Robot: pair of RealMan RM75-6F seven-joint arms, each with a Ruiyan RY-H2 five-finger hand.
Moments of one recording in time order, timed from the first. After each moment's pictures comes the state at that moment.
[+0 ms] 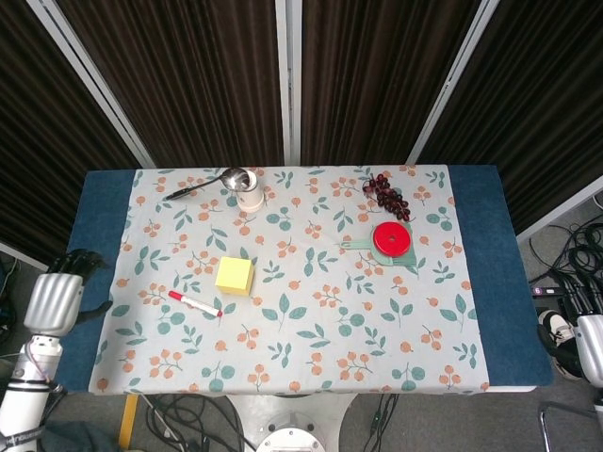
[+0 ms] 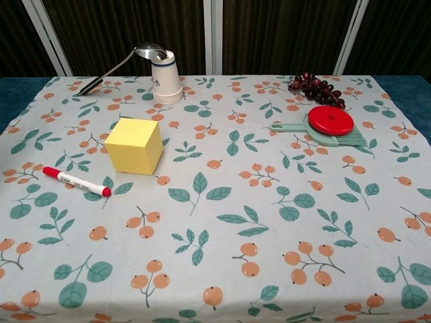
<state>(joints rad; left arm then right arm) -0.24 -1.23 -0.12 -1.54 1.46 1.36 0.07 0.03 -1.00 0.06 -1.57 -1.57 1.55 0.17</state>
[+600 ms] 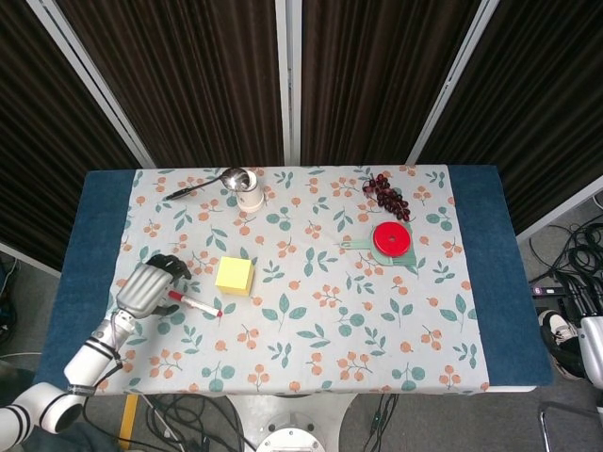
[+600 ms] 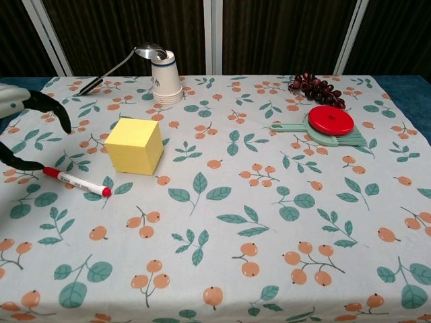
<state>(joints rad) -0.48 -1.45 -0.06 -1.27 1.56 1.06 -0.01 0.03 -0.99 0.06 -1.58 -1.55 1.54 0.16</state>
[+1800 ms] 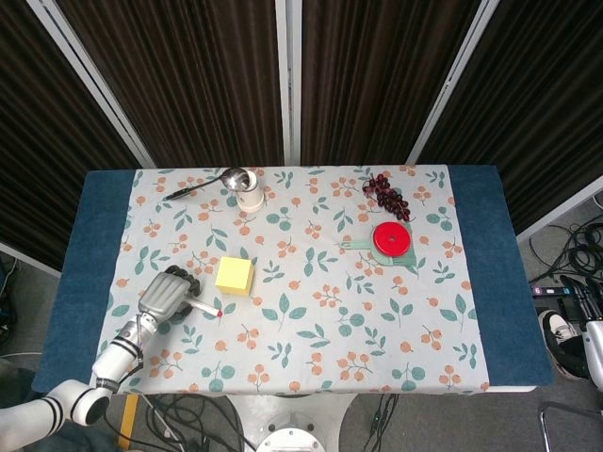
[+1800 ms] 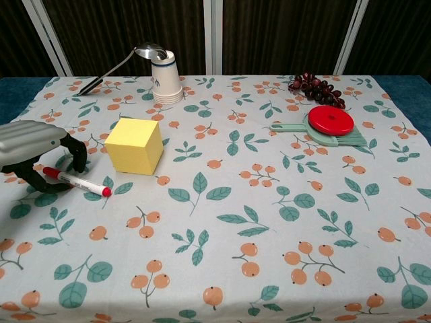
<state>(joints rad) -0.54 -1.59 -0.03 -1.17 1.42 0.95 0.10 0.01 -1.01 0.05 -1.55 -1.53 1.54 0.19</state>
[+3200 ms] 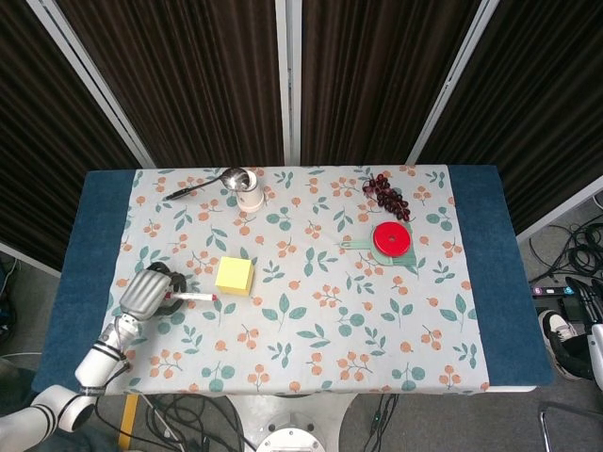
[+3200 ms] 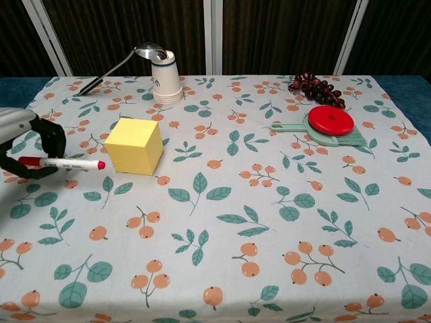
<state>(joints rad) -0.48 -1.63 0.01 -0.95 1.54 1.18 -0.27 0.00 -1.00 0.05 -1.56 -1.54 1.57 0.18</state>
